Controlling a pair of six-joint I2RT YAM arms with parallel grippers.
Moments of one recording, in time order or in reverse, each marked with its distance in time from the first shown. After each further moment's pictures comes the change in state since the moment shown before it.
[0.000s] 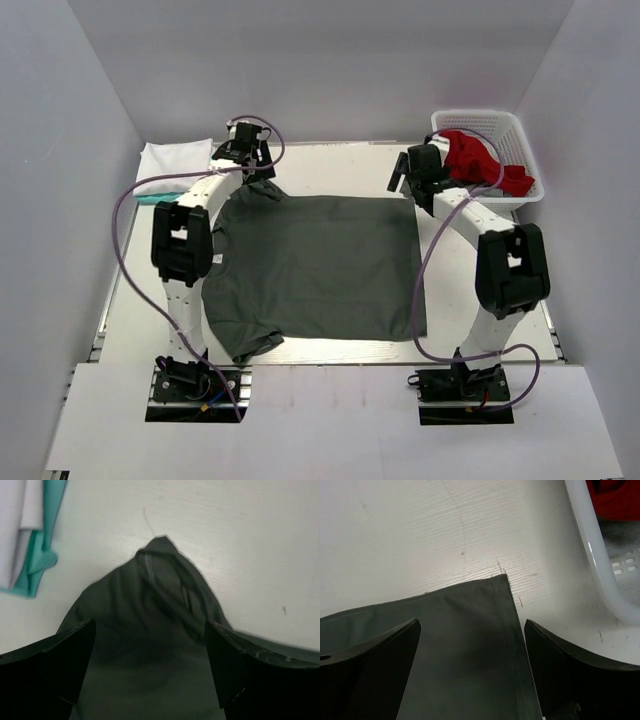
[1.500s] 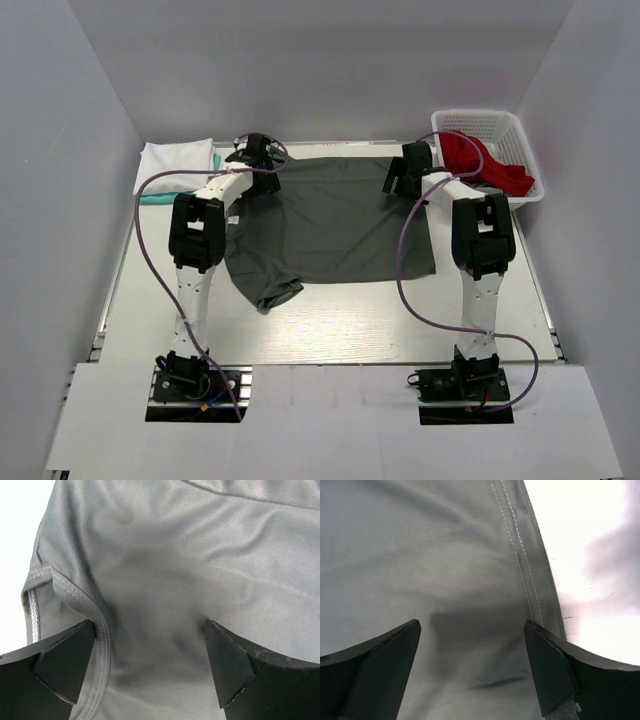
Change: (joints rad) left arm -0.001 0.160 0.063 -0.071 0.003 -0.106; right arm -0.060 0.356 0.275 -0.090 -0.161 0.015
